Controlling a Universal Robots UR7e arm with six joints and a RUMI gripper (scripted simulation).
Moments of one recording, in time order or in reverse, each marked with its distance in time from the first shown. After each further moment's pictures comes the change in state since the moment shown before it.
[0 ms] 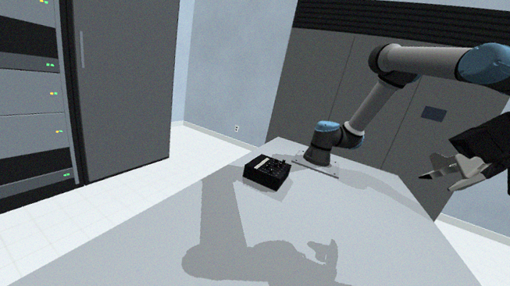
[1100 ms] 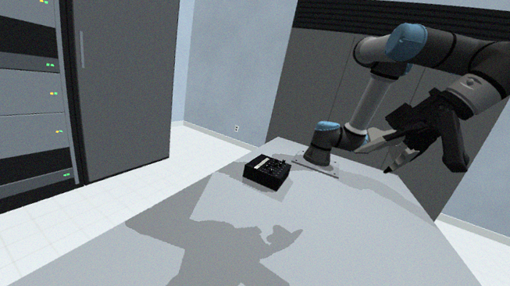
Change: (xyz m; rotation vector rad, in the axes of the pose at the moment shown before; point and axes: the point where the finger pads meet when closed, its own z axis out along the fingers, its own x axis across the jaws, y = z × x) arm 0.020 0.102 0.087 0.032 -0.234 0.607
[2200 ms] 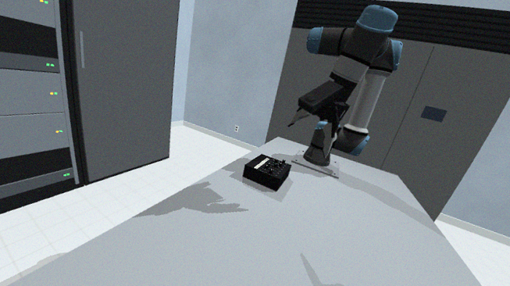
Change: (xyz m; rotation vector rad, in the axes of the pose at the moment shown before) arm 0.081 0.132 0.106 -0.035 -0.352 1.085
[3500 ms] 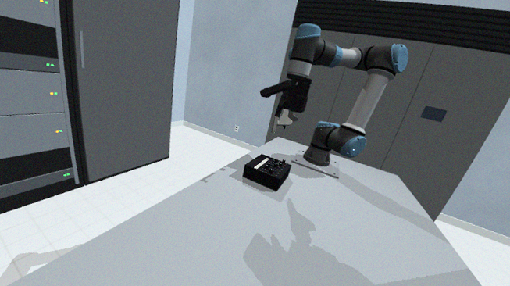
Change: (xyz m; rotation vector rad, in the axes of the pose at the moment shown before) arm 0.126 0.029 0.056 -0.093 -0.285 1.101
